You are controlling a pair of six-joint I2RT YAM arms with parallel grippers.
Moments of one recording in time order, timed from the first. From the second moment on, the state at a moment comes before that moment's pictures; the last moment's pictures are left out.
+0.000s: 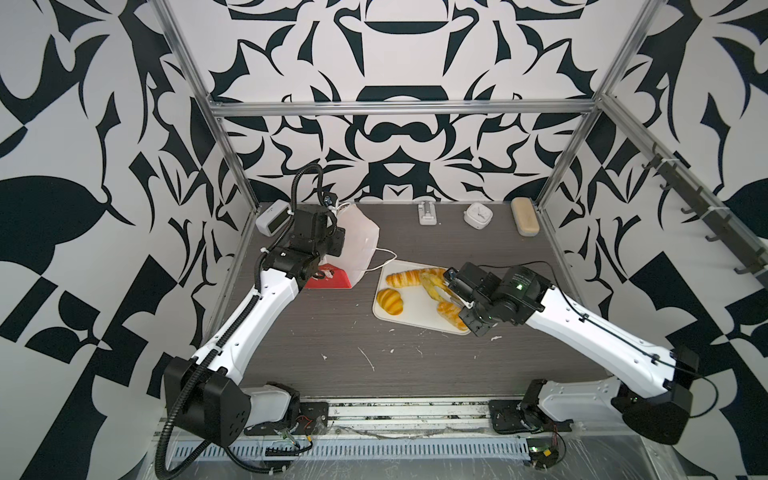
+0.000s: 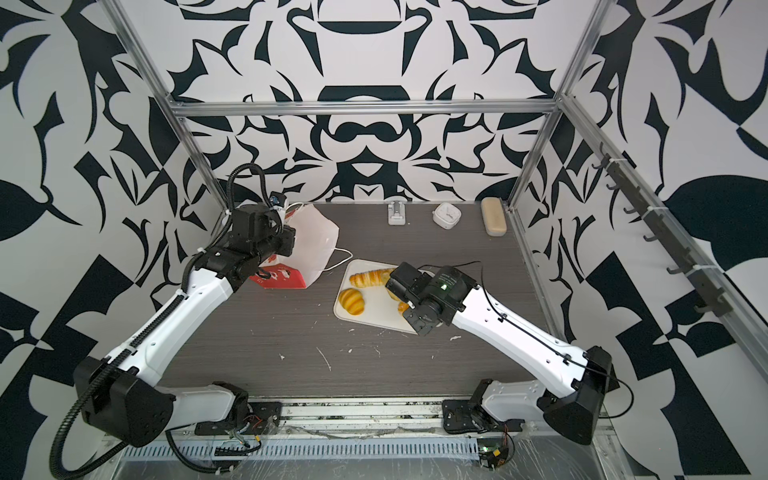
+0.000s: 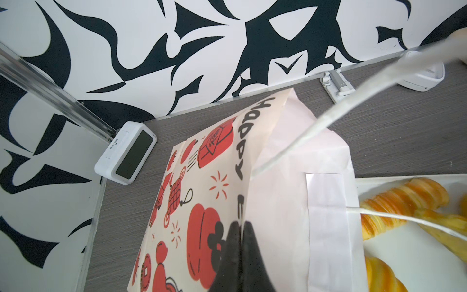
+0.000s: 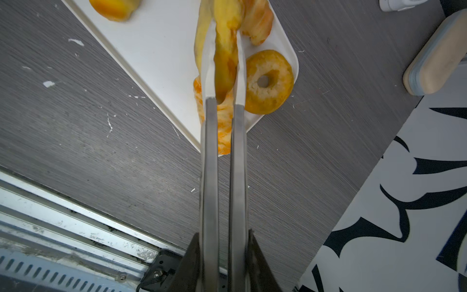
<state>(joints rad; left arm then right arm) -0.37 1.31 1.21 -0.44 -0.17 0.04 0.88 1.27 1.29 -1.39 0.31 0.19</state>
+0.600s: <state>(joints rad) -0.36 1.24 1.15 -0.41 -0.16 0.04 1.08 1.36 1.28 -1.39 0.48 0.28</state>
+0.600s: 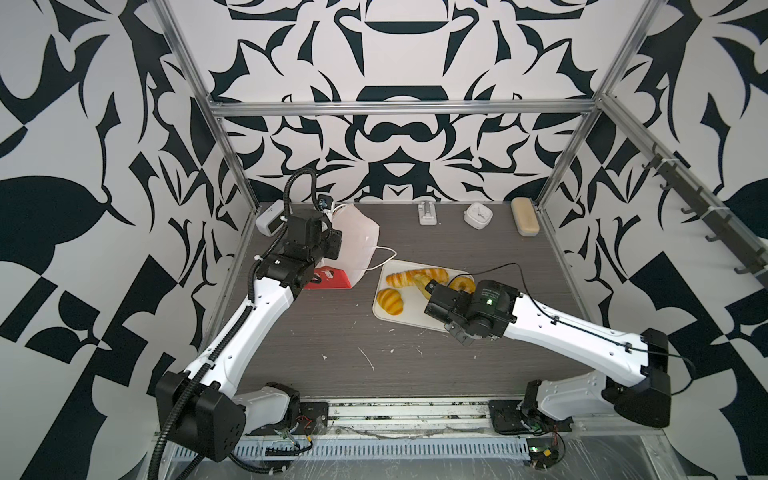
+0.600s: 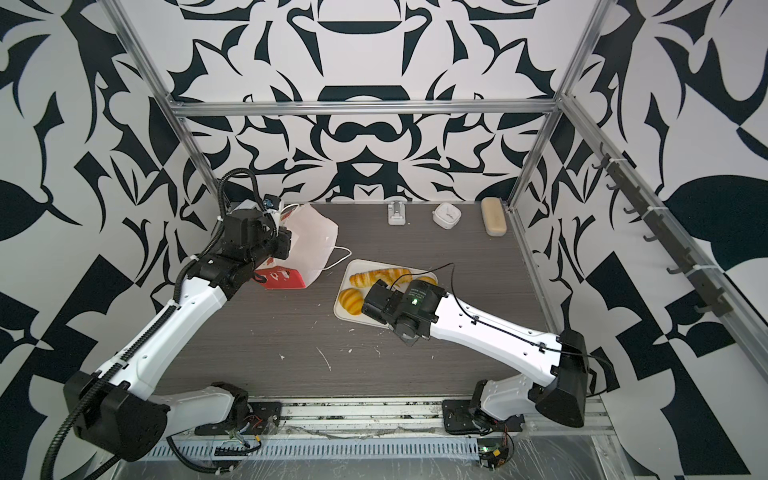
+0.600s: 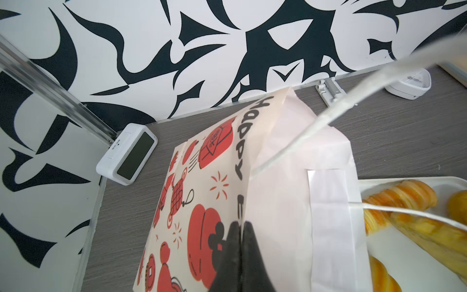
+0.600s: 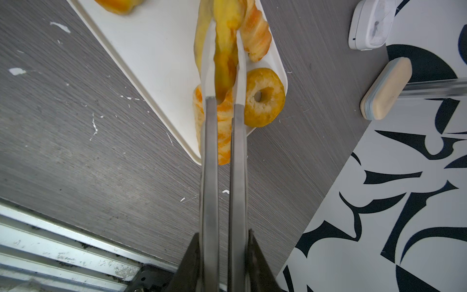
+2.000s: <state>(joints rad) -0.36 1.23 1.14 -0.39 -0.12 0.02 1.28 1.36 1.11 -1.20 0.42 0.57</state>
